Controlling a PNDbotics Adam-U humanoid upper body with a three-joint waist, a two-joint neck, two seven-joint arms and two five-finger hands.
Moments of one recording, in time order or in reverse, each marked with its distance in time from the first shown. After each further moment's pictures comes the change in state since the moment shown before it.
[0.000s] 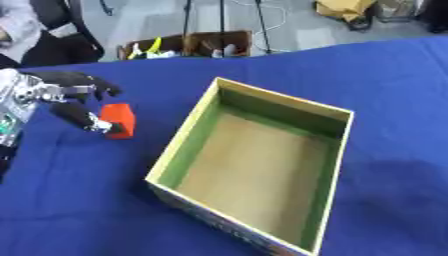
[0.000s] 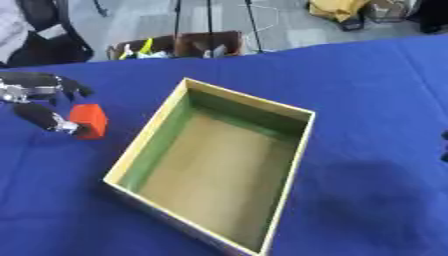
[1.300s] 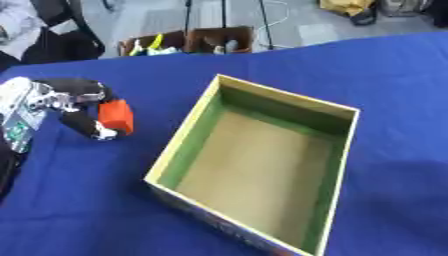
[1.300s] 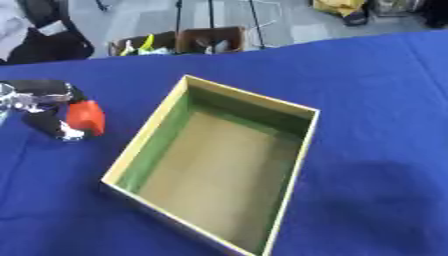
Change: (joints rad) left arm 0.009 -0.009 0.002 0.012 -0.042 -0.050 0.050; right arm 0.000 0.000 -0.001 0.000 0.004 0.000 -0.009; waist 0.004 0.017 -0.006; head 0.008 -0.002
